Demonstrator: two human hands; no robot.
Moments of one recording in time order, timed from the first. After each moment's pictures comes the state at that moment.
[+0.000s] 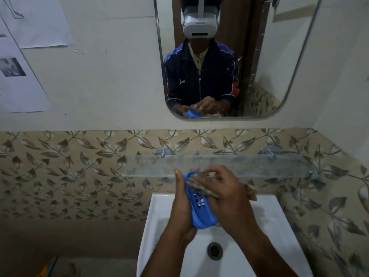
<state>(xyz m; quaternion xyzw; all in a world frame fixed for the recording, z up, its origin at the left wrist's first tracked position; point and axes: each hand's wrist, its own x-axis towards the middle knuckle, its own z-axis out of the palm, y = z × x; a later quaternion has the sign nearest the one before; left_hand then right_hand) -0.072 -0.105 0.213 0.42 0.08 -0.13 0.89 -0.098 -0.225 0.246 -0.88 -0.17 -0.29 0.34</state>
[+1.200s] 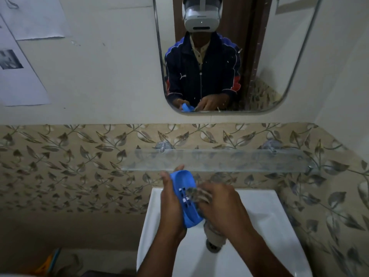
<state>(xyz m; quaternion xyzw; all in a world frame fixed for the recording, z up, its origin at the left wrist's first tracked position) -0.075 -0.090 0.201 0.48 0.12 -0.04 0.87 -0.101 -0.217 0.228 -0.92 -0.10 -0.10 0.37</state>
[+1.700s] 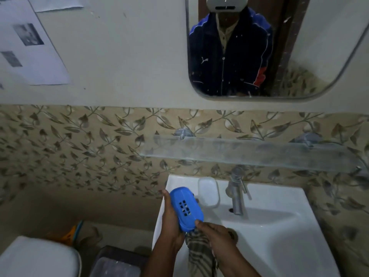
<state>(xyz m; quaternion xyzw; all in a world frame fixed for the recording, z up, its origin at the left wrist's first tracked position) -0.071 -0.038 0.082 0.39 0.29 -0.08 0.87 -0.113 -0.168 0.094 -0.59 0.21 0.23 0.74</state>
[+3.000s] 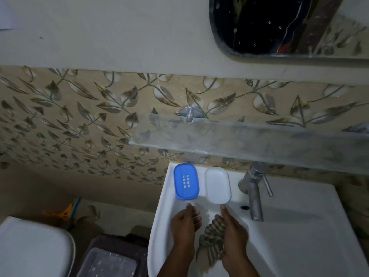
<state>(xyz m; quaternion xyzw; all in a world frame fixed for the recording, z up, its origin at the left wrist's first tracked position) -0.039 -0.054 -0.019 0.51 0.44 -0.05 0.73 -0.046 -0.161 -0.027 -0.56 0.43 0.11 0.70</state>
